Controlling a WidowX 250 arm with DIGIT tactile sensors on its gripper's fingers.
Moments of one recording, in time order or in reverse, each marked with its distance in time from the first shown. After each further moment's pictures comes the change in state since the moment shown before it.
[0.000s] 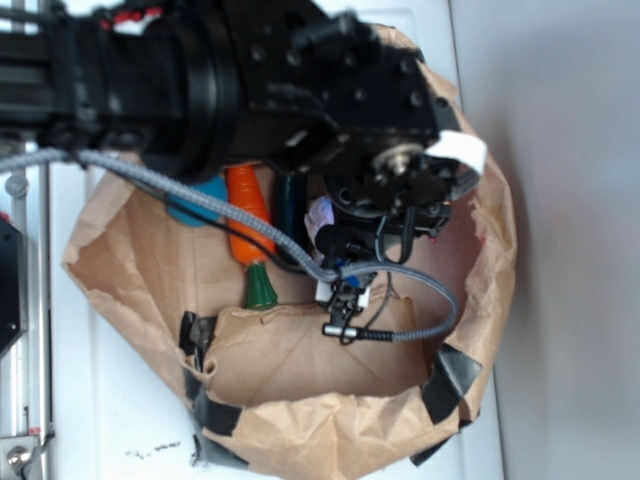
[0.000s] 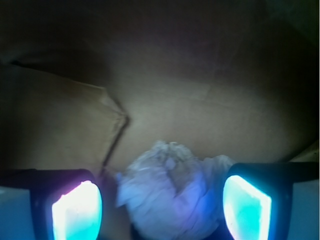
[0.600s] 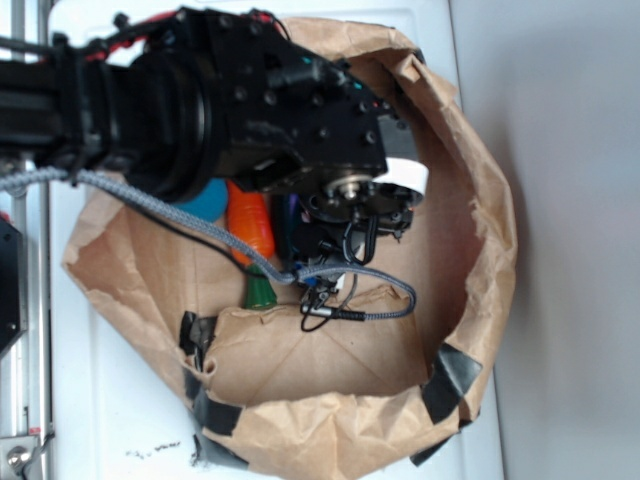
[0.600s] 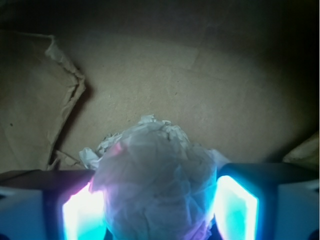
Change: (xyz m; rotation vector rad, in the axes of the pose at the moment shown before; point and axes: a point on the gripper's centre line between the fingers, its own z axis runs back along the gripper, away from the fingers) arm -0.012 0.009 -0.019 0.072 -0.008 -0.018
